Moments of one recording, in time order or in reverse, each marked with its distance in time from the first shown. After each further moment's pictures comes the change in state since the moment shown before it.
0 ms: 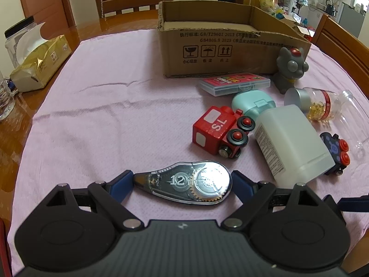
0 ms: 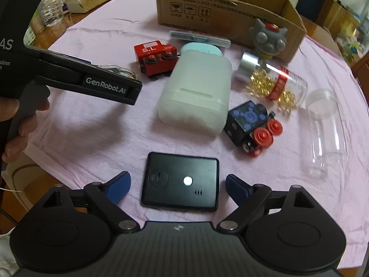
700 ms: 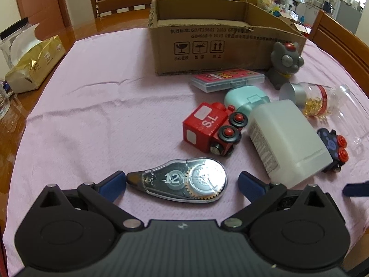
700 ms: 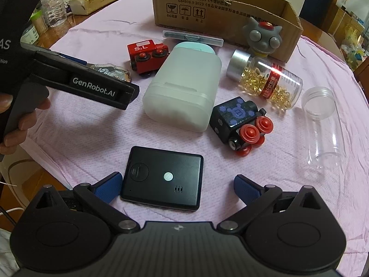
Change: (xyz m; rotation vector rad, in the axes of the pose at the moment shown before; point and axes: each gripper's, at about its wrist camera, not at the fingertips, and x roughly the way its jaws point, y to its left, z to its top) left arm 0.005 -0.007 -0.001 0.003 0.005 -0.001; right arm 0.001 -0.021 -0.009 -0.021 -0.028 0.029
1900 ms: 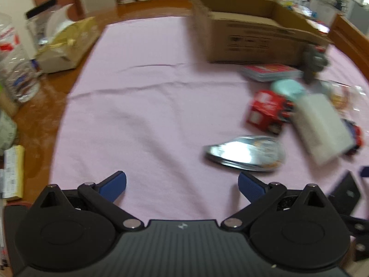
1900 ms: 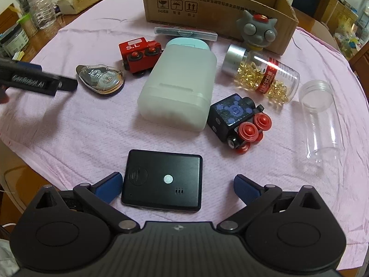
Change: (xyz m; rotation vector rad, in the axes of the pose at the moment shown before) left arm -0.023 0.060 -0.014 -0.016 0.059 -0.001; right arm 0.004 -0.001 0.006 0.044 0.040 -0.018
